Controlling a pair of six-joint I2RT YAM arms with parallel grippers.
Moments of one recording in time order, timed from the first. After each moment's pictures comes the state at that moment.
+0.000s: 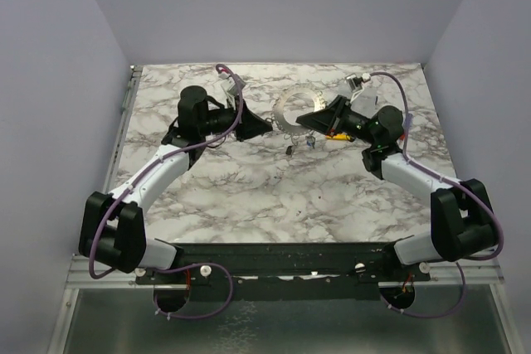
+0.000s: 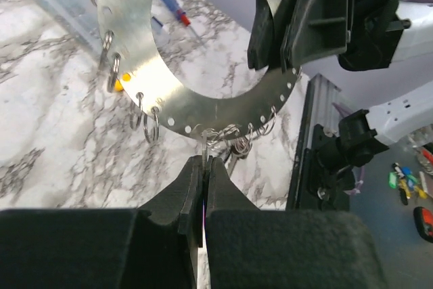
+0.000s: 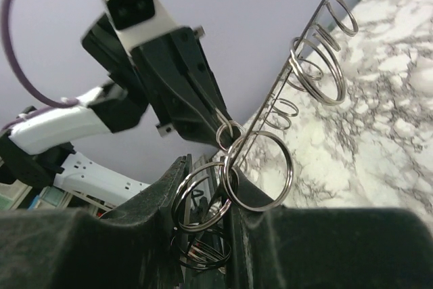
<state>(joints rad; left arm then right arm) -0.35 1.38 0.90 0.43 0.94 -0.45 0.31 1.43 0.78 0.97 -0.85 1.04</state>
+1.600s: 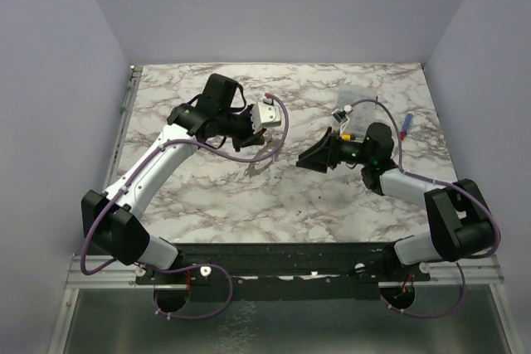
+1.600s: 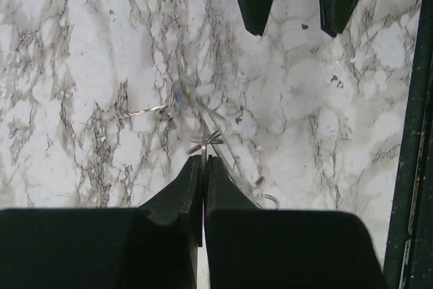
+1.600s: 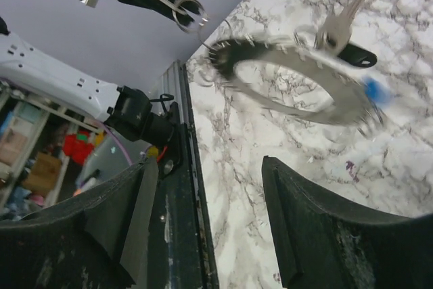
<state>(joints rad) -0.51 1.44 1.40 -0.74 0.64 0.70 0.31 1.45 0.53 0.87 -1.05 0.74</state>
